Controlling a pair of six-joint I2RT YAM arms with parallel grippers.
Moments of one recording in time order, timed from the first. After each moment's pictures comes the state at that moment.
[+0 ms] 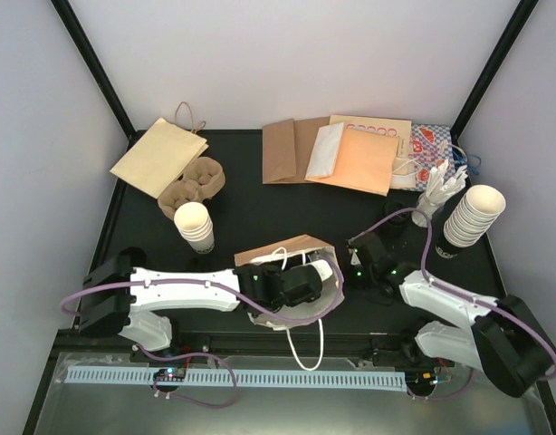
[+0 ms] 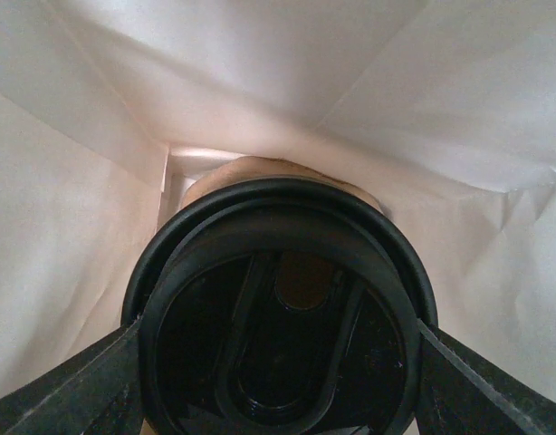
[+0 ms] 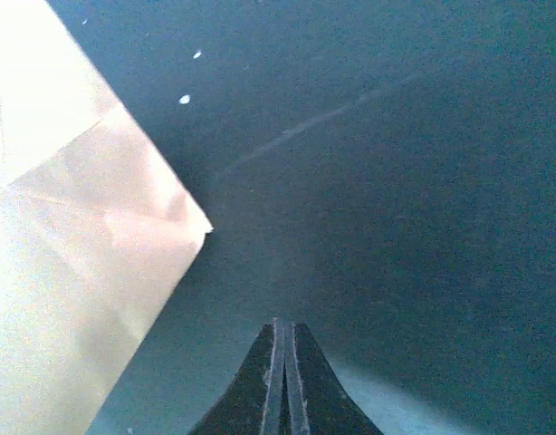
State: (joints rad) left arm -1.33 1.46 0.98 -0.48 -0.53 -0.06; right arm 0.62 1.15 0.38 -0.17 -0.25 0.74
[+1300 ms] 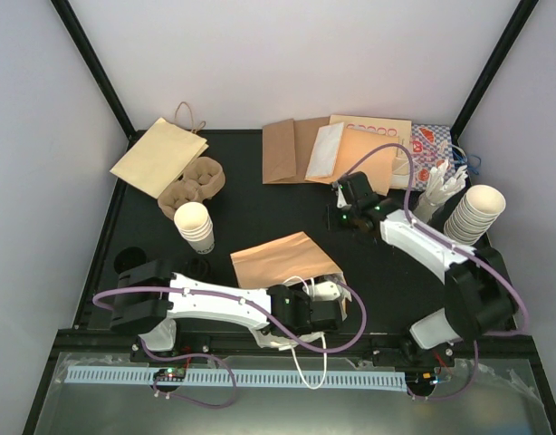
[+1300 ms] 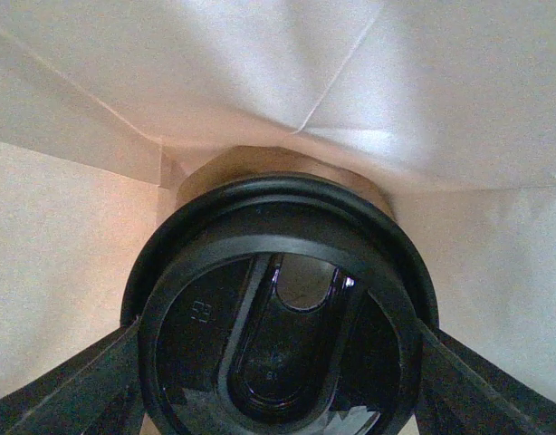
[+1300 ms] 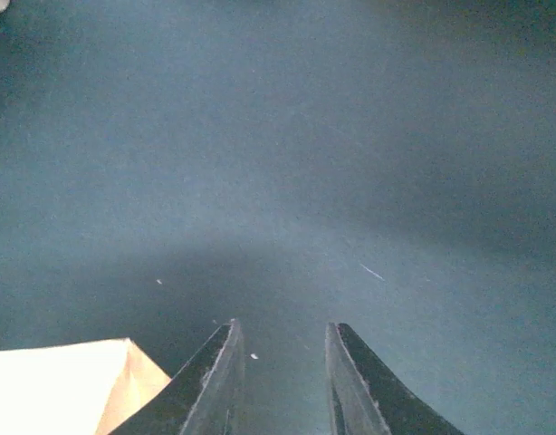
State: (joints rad) left arm -1.50 1.67 1.11 -0.68 -0.88 -0.17; right arm 0.51 1.44 0.96 -0.44 -0.08 0.40
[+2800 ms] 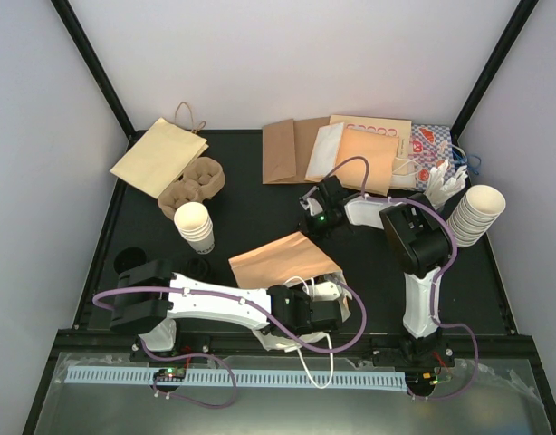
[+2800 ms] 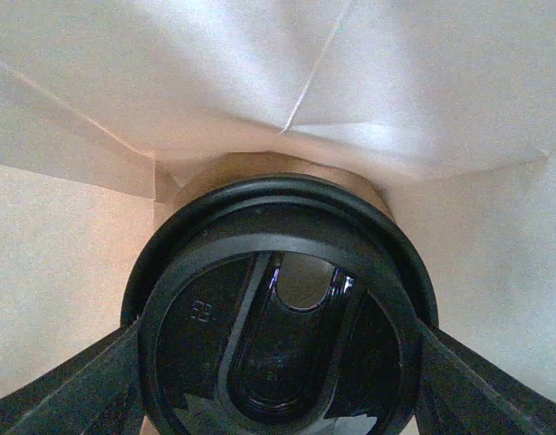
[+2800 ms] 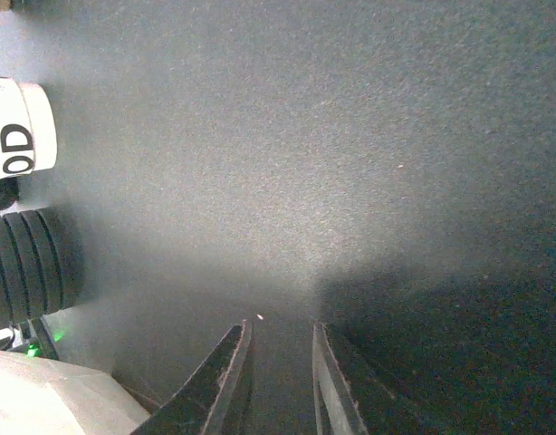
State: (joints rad) left arm -1.50 1.67 1.11 -0.68 -0.88 -0.17; right arm 0.49 2.01 1.16 -0.29 -0.68 0.42
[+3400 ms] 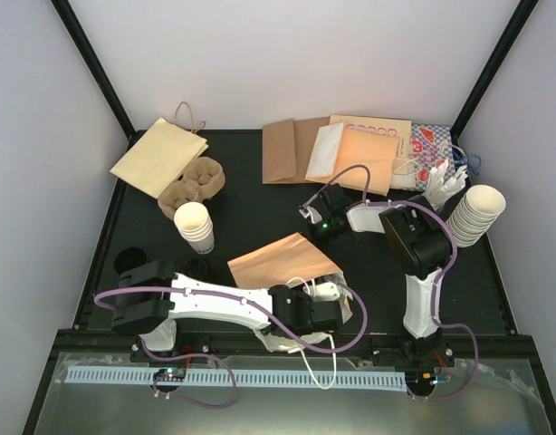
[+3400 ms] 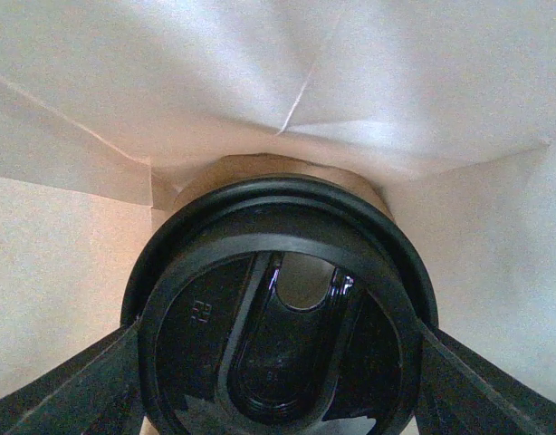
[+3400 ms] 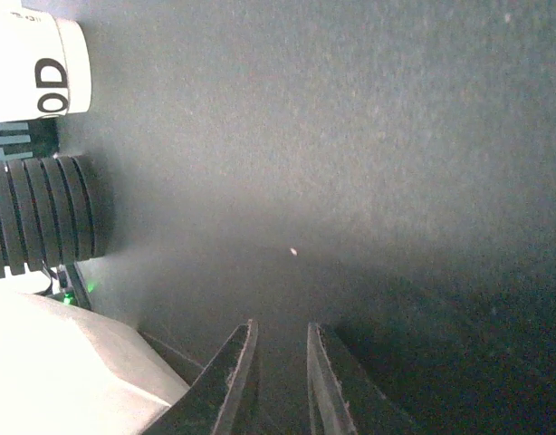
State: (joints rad) left arm -1.50 1.67 1.11 -0.69 -0.88 -0.17; right arm 0.49 2.00 1.07 -0.21 -0.82 0.40
